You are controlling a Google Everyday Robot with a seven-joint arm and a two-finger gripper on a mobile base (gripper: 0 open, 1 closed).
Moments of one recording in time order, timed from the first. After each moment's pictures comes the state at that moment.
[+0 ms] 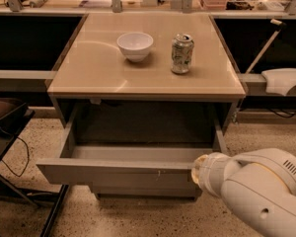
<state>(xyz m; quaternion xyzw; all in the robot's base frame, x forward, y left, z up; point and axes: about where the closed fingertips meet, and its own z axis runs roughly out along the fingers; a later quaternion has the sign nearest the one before) 0.428 -0.144 0.683 -0.53 0.79 -0.09 0.28</state>
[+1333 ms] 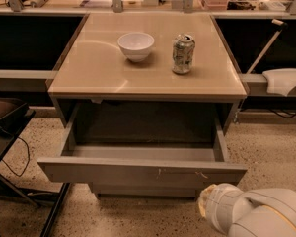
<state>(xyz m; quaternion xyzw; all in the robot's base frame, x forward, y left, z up) 0.357 -0.156 0.672 -0.52 0.81 -0.11 0.25</state>
